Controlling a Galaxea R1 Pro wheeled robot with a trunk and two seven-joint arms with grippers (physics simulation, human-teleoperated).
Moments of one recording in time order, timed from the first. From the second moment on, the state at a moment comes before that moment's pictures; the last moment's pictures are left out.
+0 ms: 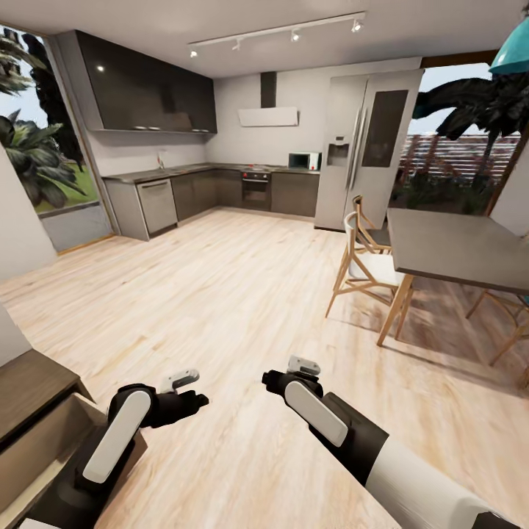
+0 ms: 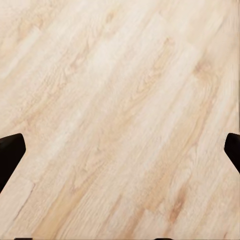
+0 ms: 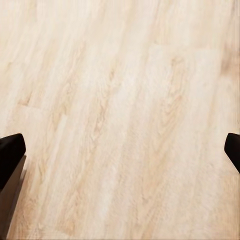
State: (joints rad) left arm -0.42 0.12 -0.20 -1.42 1.05 0.98 0.68; right arm -0.73 0.01 0.85 -1.07 -1.28 0.34 -0.88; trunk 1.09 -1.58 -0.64
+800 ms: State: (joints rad) left arm -0.42 0.12 -0.20 -1.42 1.05 0.98 0.68; right arm -0.73 0.01 0.85 -1.05 -1.28 0.34 -0.88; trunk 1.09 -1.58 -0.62
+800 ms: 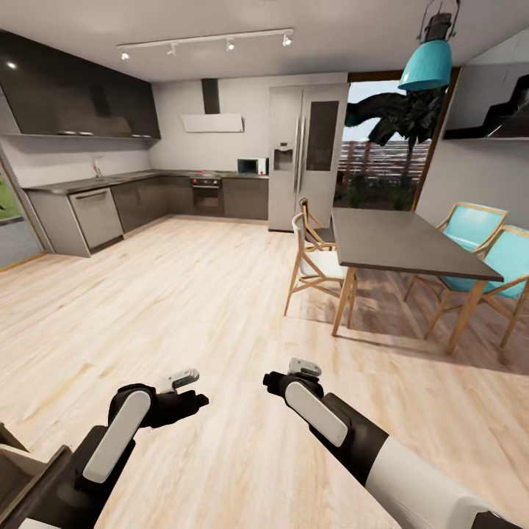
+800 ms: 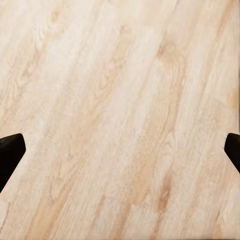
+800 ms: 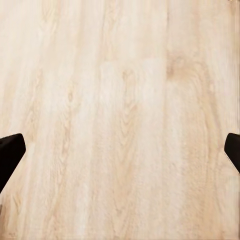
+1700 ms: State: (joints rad) left arm -0.42 0.12 -0.20 -1.42 1.05 0.98 0.68; right arm -0.73 0.01 0.85 -1.05 -1.28 0.34 -0.88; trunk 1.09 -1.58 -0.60
